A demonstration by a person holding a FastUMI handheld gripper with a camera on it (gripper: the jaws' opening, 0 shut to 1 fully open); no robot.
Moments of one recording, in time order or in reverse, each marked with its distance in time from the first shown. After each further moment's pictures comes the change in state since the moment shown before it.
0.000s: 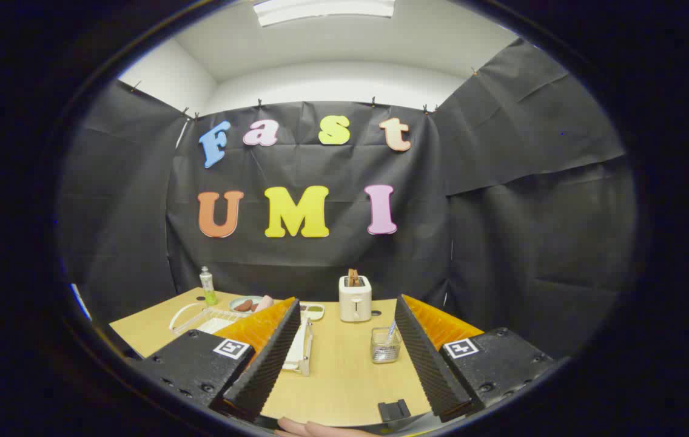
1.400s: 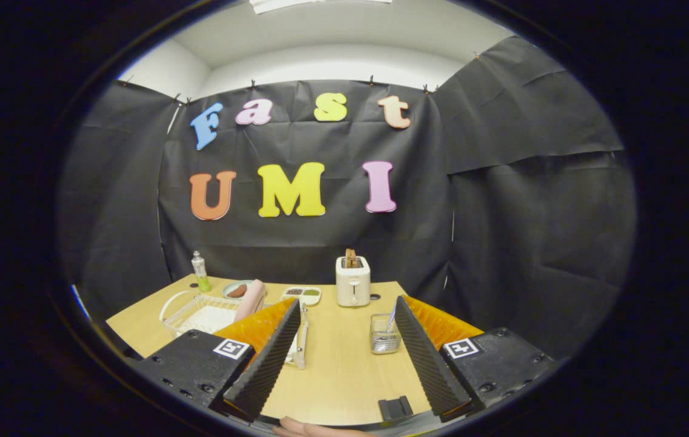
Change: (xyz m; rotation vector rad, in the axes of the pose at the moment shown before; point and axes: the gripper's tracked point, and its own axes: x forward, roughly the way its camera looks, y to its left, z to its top) arm 0.055 0.005 -0.023 0.002 0.123 -0.012
